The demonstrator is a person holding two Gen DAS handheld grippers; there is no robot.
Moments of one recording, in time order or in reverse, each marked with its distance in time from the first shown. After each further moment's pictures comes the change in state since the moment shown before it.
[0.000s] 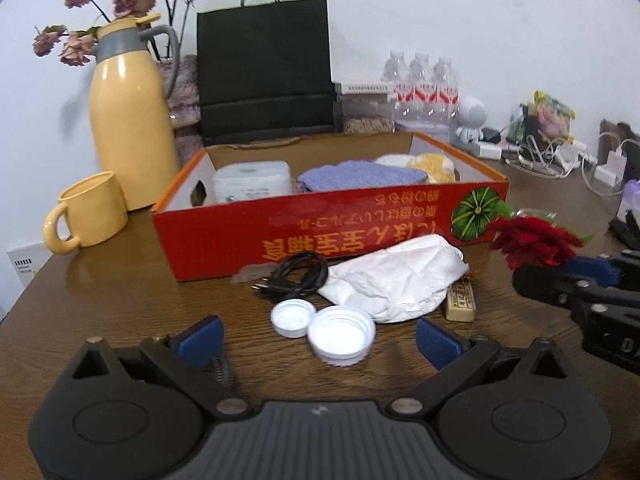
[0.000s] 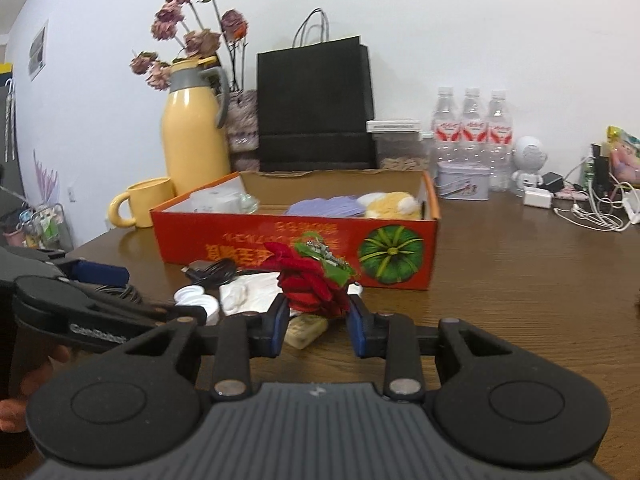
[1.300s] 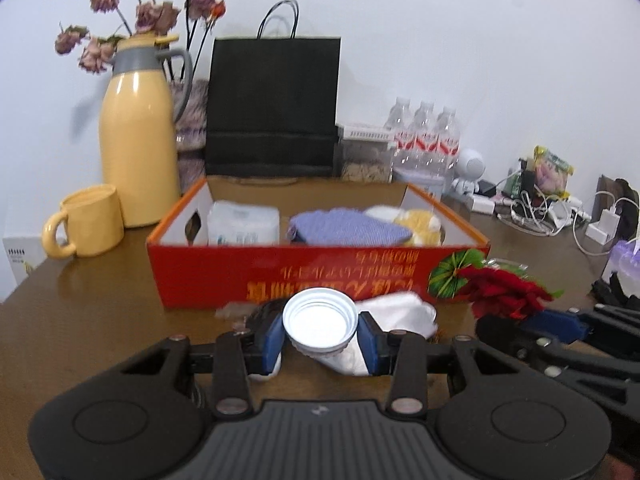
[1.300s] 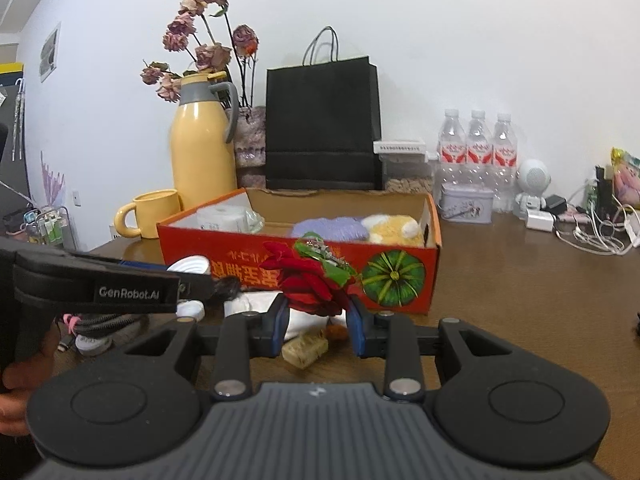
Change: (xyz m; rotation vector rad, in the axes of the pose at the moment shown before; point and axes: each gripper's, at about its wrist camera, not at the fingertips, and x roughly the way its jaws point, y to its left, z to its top) left arm -0.021 -0.003 0.021 -0.109 -0.118 -0.031; right arm -0.006 0.004 0.008 -0.042 -0.050 0.020
